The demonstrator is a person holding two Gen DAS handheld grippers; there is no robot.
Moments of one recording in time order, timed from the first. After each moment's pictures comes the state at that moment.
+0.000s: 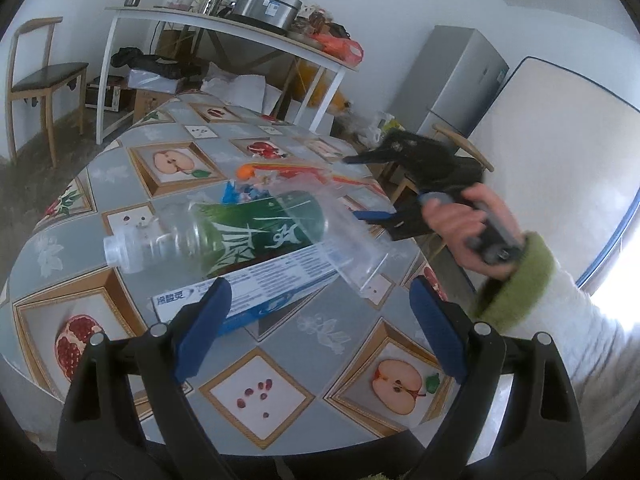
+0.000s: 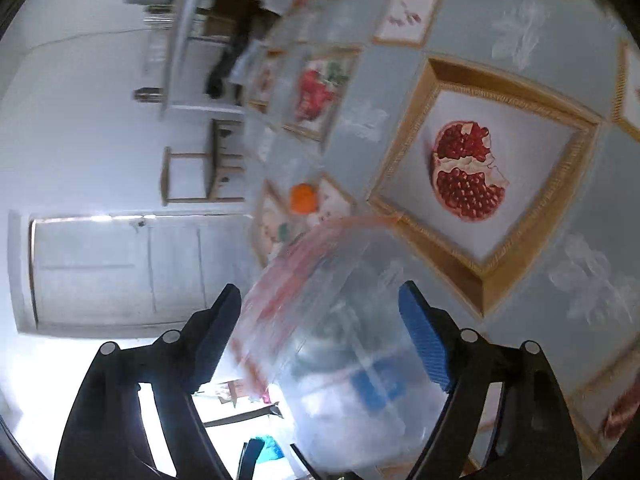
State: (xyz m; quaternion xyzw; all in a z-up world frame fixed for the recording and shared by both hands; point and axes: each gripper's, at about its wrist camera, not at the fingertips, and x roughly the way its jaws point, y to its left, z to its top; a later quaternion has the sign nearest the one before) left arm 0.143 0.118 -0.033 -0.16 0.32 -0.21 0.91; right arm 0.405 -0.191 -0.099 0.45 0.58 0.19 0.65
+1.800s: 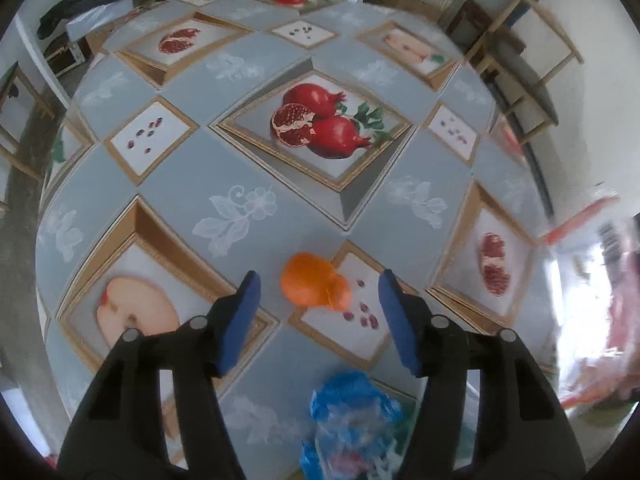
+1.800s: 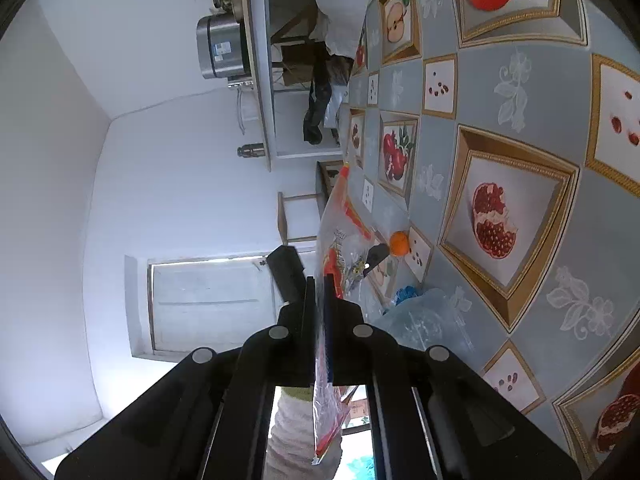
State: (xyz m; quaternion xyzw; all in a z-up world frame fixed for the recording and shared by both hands) left arm 0.494 0.067 -0.078 0.01 0.59 -0.19 0.78; right arm 0.380 -0.288 -0.074 0.61 0.41 0.30 0.60
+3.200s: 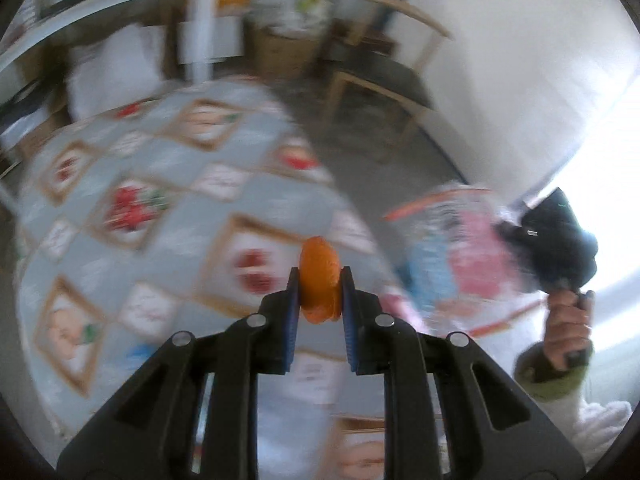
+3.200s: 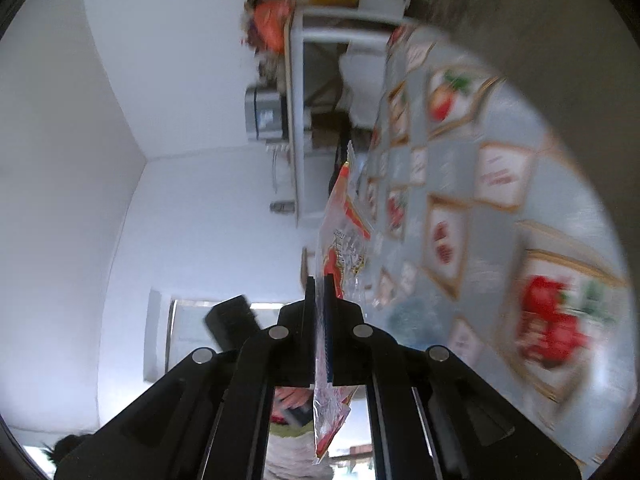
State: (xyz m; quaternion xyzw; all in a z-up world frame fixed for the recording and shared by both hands) left arm 0.357 -0.090 0.069 0.04 0.49 -0.37 0.79; right arm 0.211 -0.422 -0.048 0.65 0.29 0.22 0.67
